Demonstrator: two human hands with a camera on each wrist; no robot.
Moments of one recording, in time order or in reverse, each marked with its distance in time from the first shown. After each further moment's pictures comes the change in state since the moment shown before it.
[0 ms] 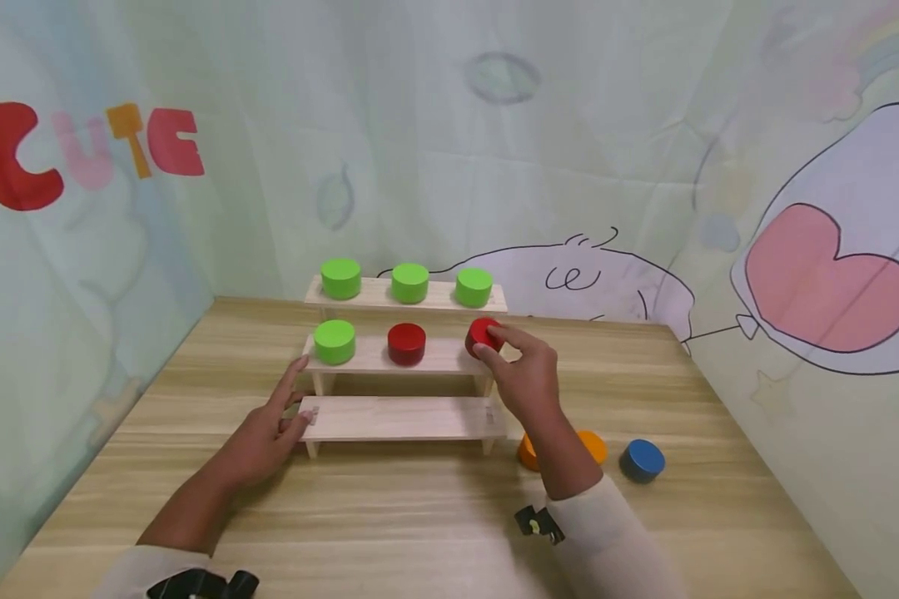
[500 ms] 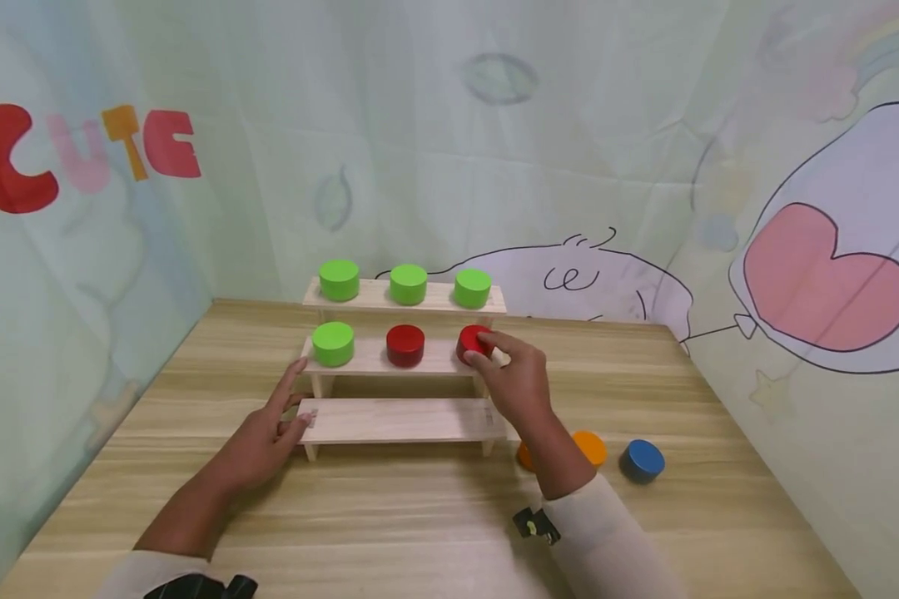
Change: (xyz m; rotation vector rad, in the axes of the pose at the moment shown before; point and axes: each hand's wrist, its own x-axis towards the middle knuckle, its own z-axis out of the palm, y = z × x) left_hand 0.000 0.002 -0.001 0.010 -0.006 -0.008; right_hand 0.001 0.006 0.011 -0.030 -0.044 0.004
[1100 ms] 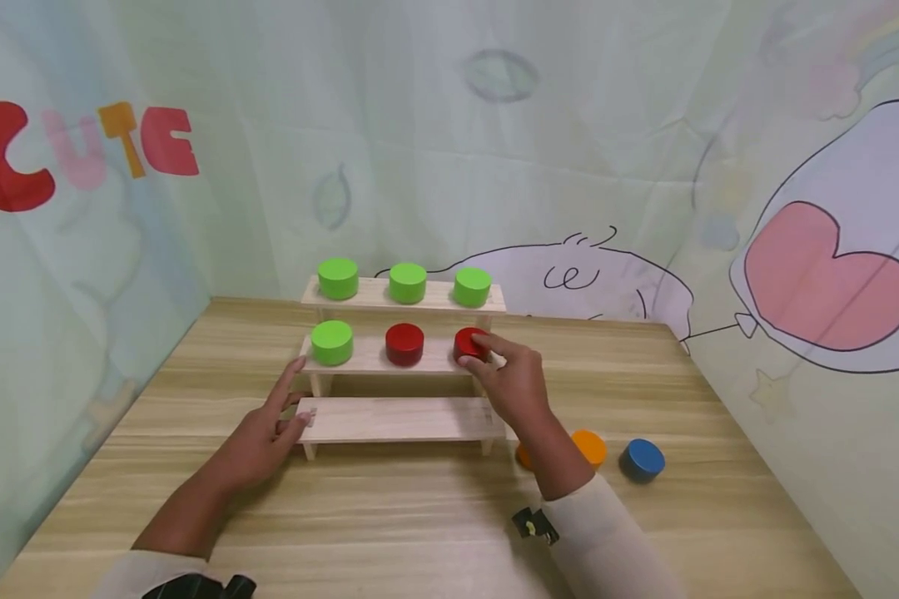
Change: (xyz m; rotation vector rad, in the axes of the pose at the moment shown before) left_hand -0.001 0.000 0.000 -0.019 -0.002 0.011; right_hand -0.001 -0.001 0.001 -0.045 -0.032 -0.024
